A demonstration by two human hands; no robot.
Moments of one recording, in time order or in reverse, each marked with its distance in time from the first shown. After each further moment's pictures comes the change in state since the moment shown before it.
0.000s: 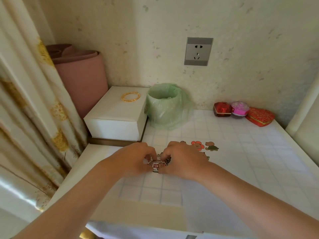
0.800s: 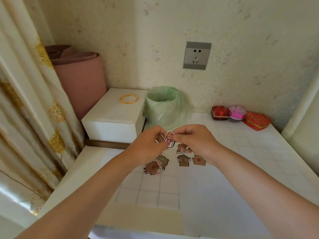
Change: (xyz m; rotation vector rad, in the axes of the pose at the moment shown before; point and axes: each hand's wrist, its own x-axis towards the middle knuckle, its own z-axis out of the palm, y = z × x) left_hand 0.031 0.042 -0.013 -0.772 0.256 -0.094; right_hand 0.005 0.022 -0.052 0.923 0.198 0.285
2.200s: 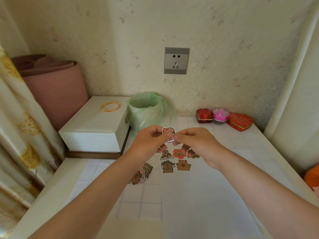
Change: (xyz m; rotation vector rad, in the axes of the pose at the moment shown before) left_hand 0.023 0.043 0.038 -0.397 0.053 -0.084; right_hand -0.010 0.005 -0.051 0.092 0.024 0.066
